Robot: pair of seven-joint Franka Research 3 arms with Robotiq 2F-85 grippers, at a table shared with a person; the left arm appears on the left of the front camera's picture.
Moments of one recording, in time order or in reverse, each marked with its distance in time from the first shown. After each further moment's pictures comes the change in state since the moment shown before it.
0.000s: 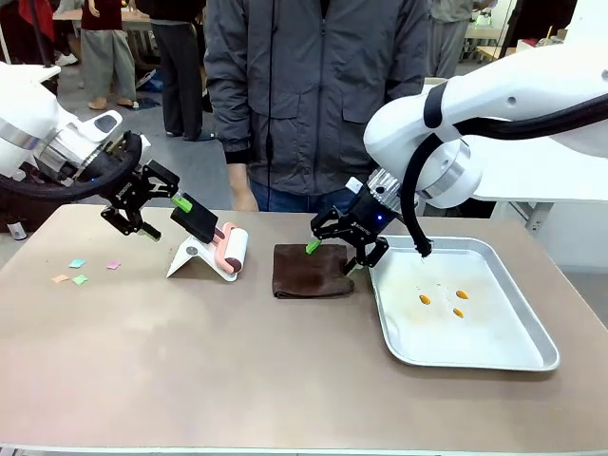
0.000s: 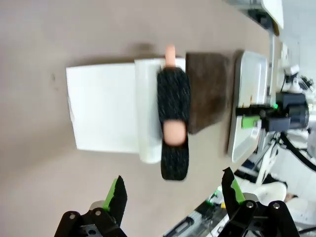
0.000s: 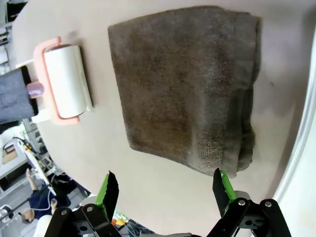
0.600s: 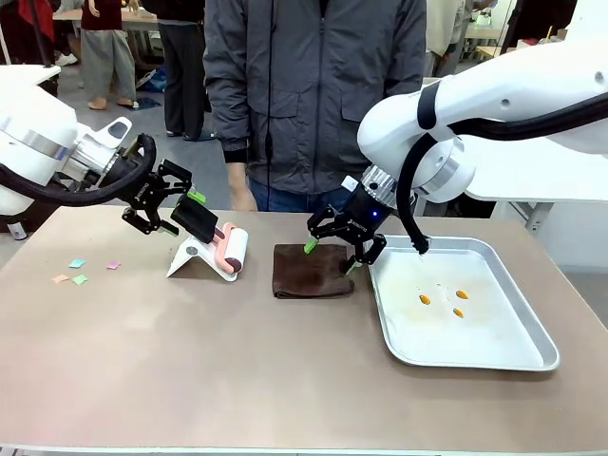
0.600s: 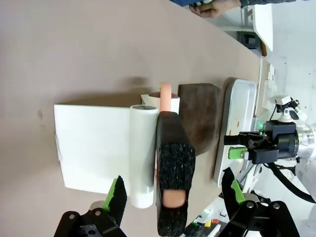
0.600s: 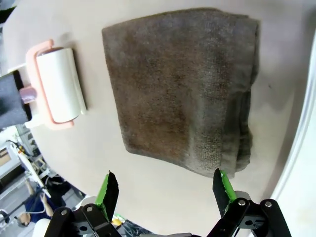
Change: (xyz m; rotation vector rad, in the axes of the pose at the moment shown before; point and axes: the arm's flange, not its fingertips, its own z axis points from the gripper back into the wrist) left arm 0.027 0.007 -0.027 -0.078 -0.069 0.056; right arm 0.007 0.008 -0.002 -0.057 0.014 -0.013
